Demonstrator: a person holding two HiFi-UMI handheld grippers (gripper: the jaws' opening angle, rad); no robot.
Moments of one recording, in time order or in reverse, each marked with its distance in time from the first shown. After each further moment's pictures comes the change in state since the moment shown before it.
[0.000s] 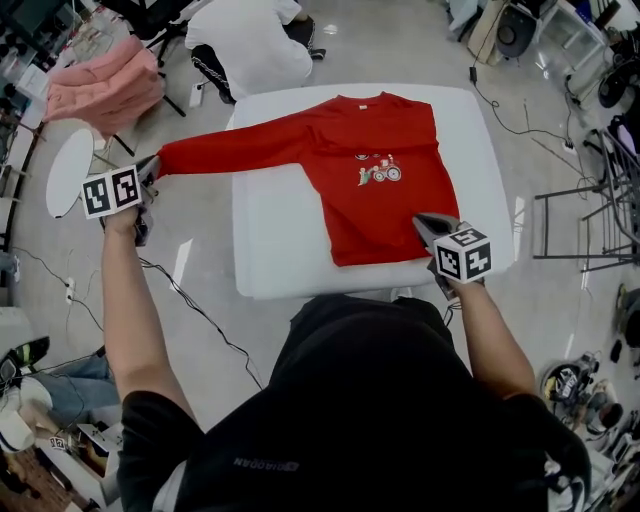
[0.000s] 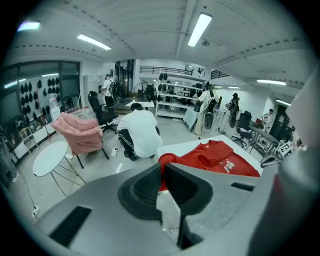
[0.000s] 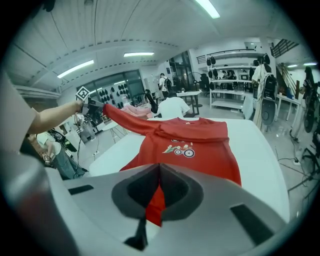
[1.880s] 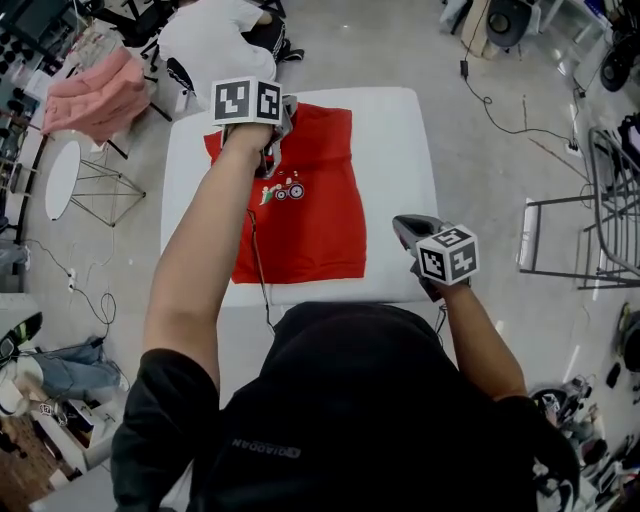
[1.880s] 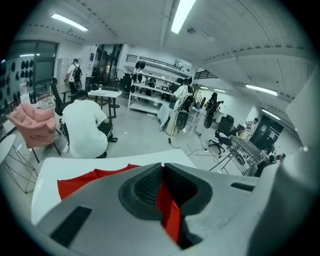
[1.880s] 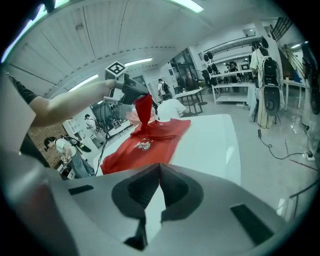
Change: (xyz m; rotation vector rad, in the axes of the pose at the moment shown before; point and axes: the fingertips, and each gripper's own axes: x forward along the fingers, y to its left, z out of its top) left arm 0.240 -0.489 0.133 -0.041 0.064 -0.229; right arm -0.075 -0.203 -0.029 0.042 -0.021 0.165
